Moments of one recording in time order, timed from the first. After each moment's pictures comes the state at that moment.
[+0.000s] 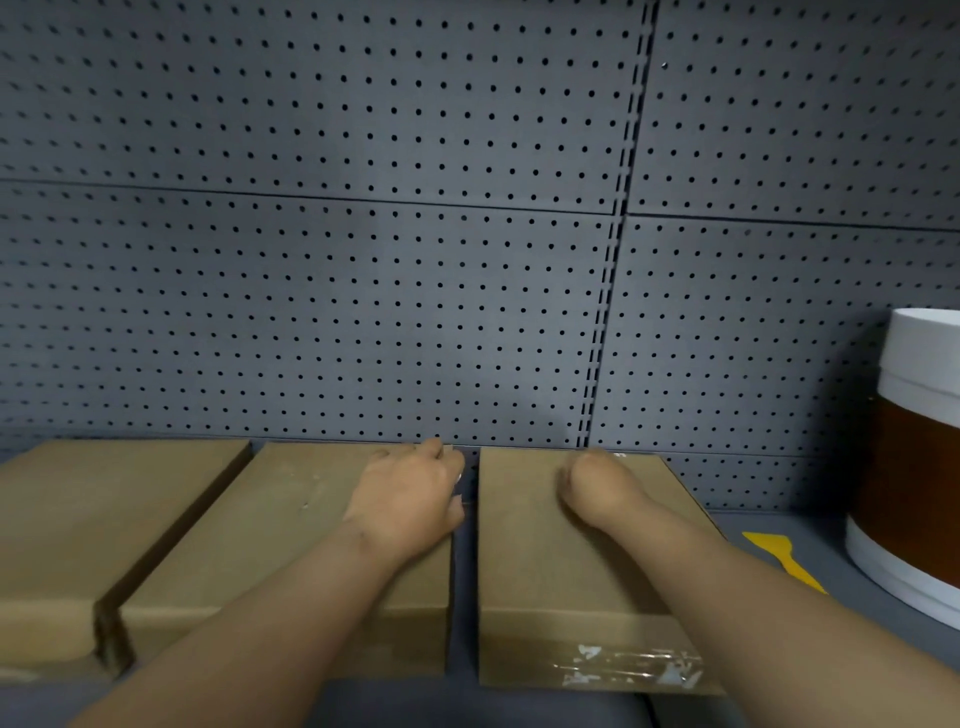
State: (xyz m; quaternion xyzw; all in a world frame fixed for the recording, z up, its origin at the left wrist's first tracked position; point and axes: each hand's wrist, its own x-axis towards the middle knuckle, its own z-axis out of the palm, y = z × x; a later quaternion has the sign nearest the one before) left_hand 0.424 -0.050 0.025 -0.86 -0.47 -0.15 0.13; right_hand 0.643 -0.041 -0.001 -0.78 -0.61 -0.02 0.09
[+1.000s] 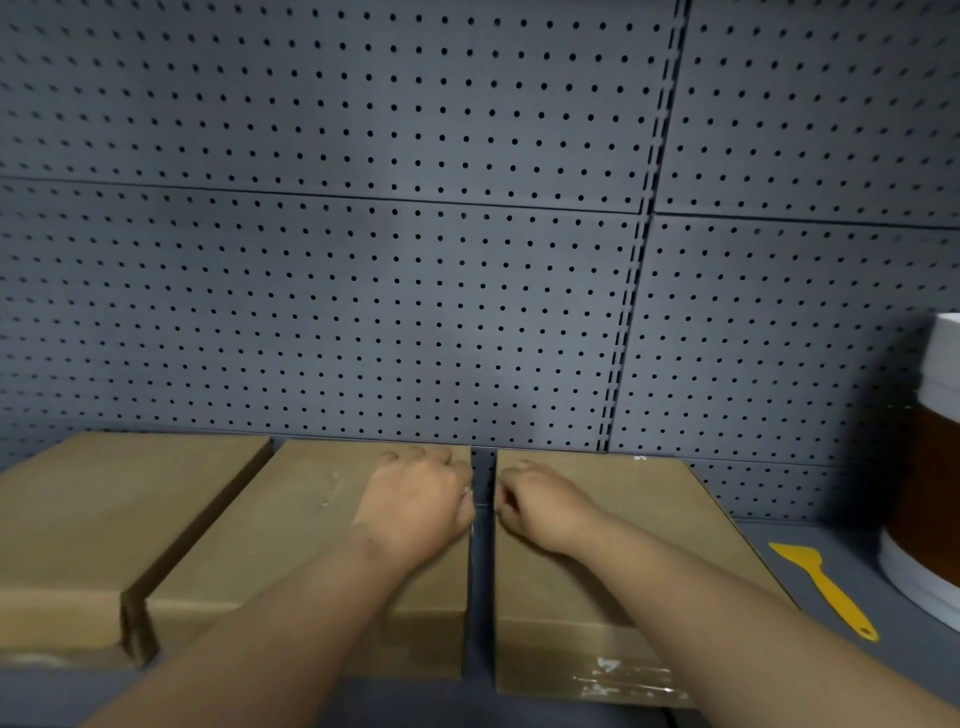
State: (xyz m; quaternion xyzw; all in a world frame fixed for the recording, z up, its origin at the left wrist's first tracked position) left_hand 0.417 -0.048 0.017 -0.84 -0.49 -0.15 0.16; right_hand 0.584 -0.034 -0.009 -0.63 -0.77 0.02 0.13
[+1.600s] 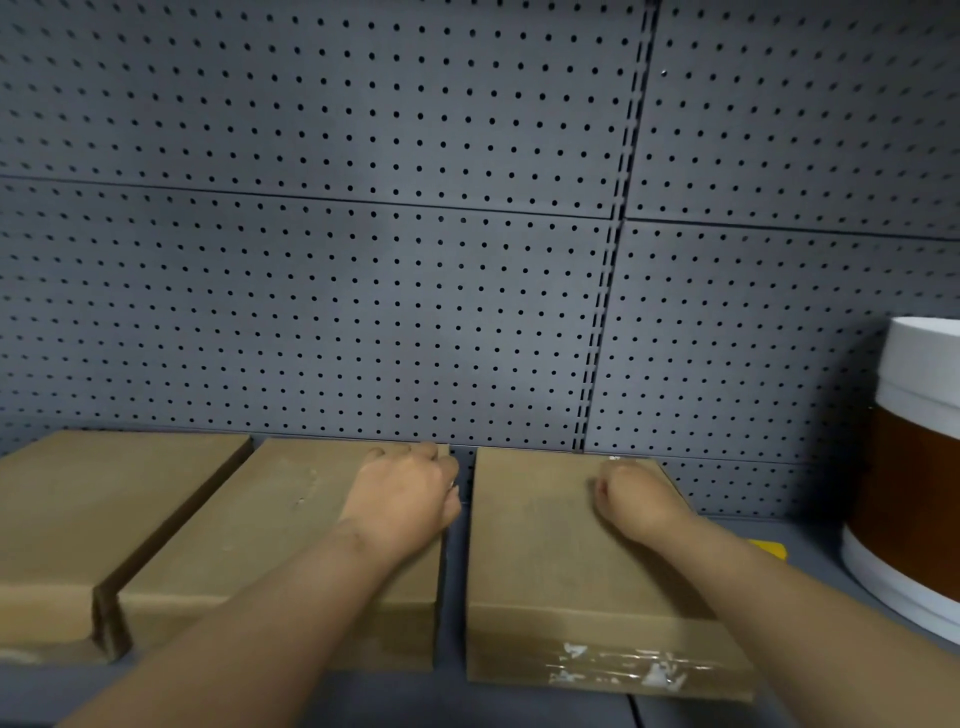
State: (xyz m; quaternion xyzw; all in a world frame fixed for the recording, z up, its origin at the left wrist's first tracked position) left_hand 0.426 -0.054 0.020 -0.84 -0.48 -0.16 0.17; right_hand 0.680 -0.070 0.003 -0.75 -0.65 -0.03 0.10
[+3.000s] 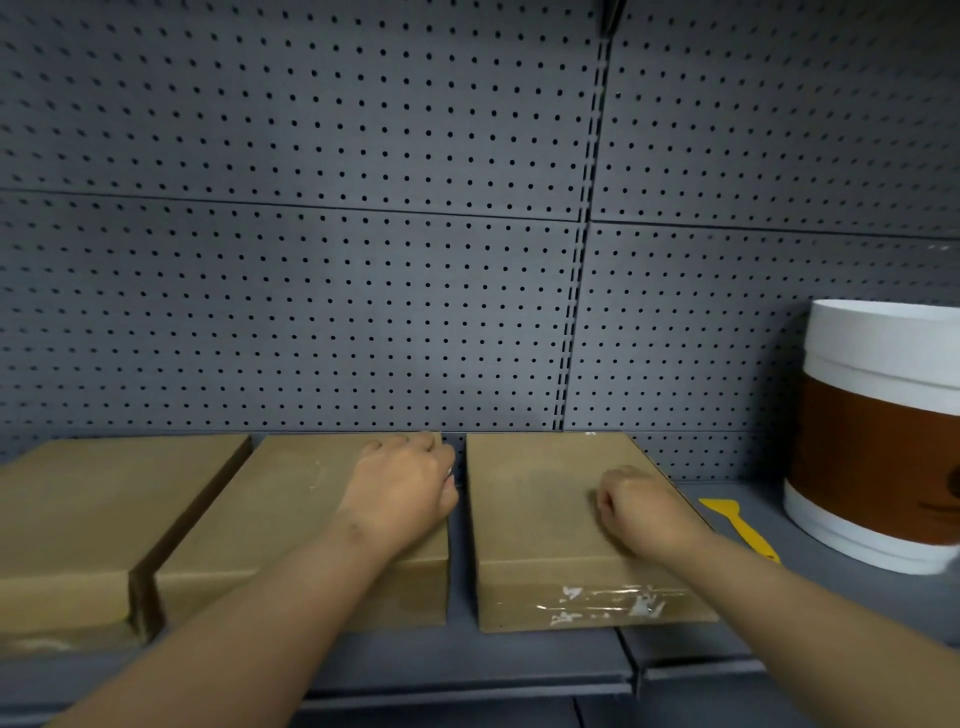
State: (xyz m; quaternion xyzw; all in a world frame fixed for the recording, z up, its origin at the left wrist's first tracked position) left_hand 0.406 -0.085 0.025 -0.86 -0.44 -0.19 0.15; right_hand 0.652 -0.149 0.001 -0.76 -0.64 -0.06 0.12
